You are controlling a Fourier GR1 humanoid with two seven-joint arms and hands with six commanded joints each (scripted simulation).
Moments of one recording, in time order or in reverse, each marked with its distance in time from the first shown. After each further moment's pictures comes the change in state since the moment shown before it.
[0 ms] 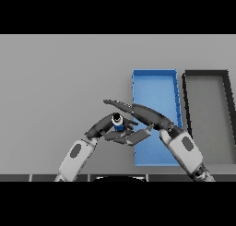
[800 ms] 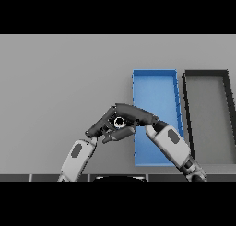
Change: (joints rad) left arm 0.014 -0.054 0.055 0.010 -0.030 -0.060 0.061; right arm -0.108 0.100 0.063 0.136 -0.031 0.015 -0.031
